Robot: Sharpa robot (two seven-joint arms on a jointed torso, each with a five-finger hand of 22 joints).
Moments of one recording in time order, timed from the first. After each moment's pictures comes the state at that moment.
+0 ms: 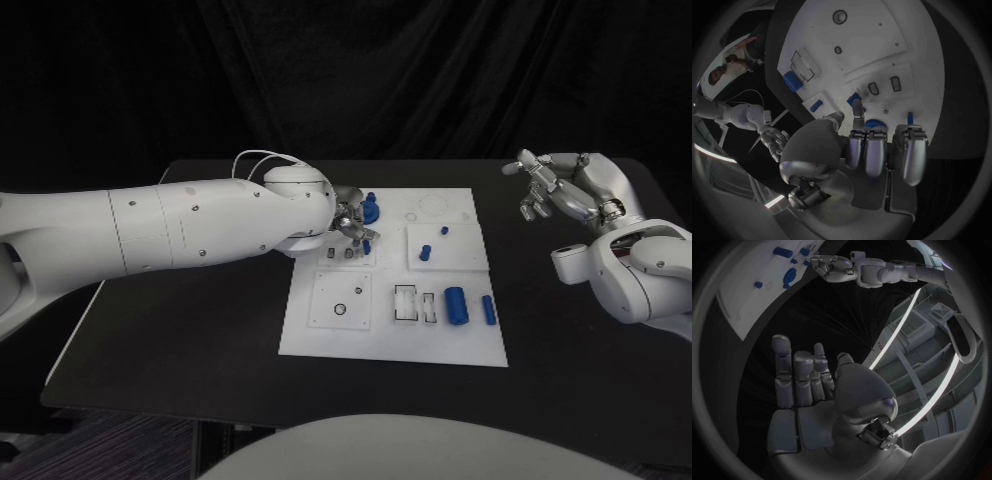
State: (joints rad) left arm 1.36 -0.60 -0.21 1.44 -1.19 0.03 -0.55; left_hand 1.05 0.03 0.16 0.27 0.22 0.97 0.03 0.51 0.75 1.47 -0.04 1.57 1.31 1.47 -0.09 1.57 1.31 0.03 1.47 0.03 1.54 1.31; right arm 1.29 -1.02 -0.25 1.59 -0.41 -0.59 0.55; right_hand 1.18 0.24 -0.24 0.29 0.51 0.88 0.14 0.28 0.18 1.02 0.06 1.29 1.00 1.24 0.00 1.22 0.94 0.16 1.13 0.11 0.83 1.17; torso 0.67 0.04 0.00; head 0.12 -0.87
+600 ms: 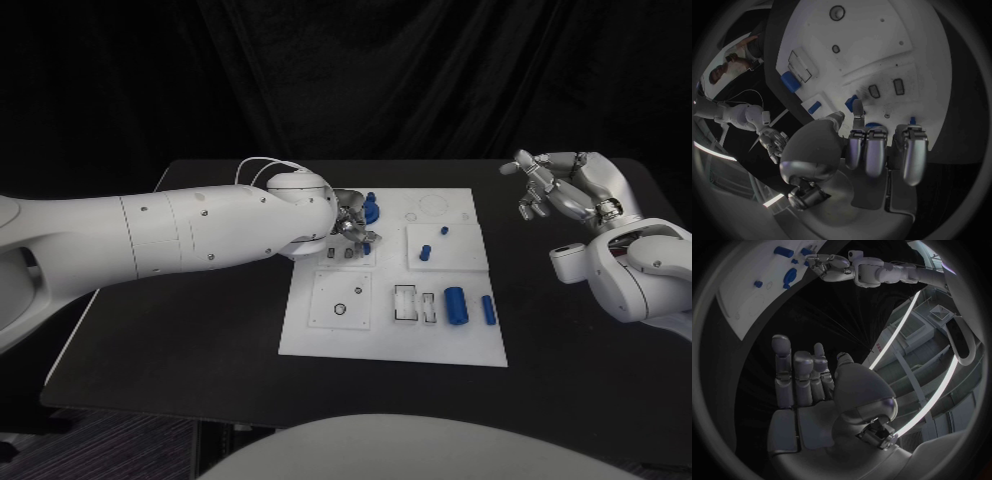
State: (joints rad) left arm 1.34 -0.58 -0.21 1.39 -1.19 0.02 -0.51; left_hand 1.06 0.04 0.16 0.27 0.23 0.97 0.03 0.49 0.76 1.47 -0.04 1.57 1.31 1.47 -0.09 1.57 1.31 0.03 1.47 0.03 1.54 1.31; right arm 1.29 -1.02 -0.25 1.59 -0.43 -0.59 0.55; right_hand 1.19 0.24 -0.23 0.29 0.51 0.88 0.14 0.28 0.18 1.02 0.06 1.29 1.00 1.24 0.00 1.22 0.94 0.16 1.13 0.11 0.83 1.17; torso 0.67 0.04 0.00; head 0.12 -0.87
